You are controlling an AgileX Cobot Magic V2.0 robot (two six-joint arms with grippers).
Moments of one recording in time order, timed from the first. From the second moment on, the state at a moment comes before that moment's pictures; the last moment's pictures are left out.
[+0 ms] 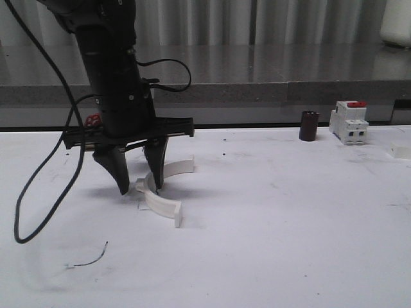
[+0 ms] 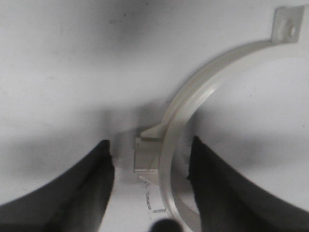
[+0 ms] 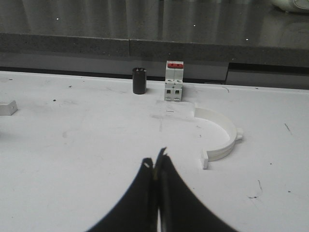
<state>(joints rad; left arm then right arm) -0.47 2.14 -1.63 -0.12 0.98 -0.39 0.04 -0.01 0.03 0.10 0.18 -0.09</state>
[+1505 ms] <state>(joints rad) -0.41 1.70 -1.41 0.25 0.90 -0.36 0.04 -0.01 0.03 0.10 0.18 -0.09</state>
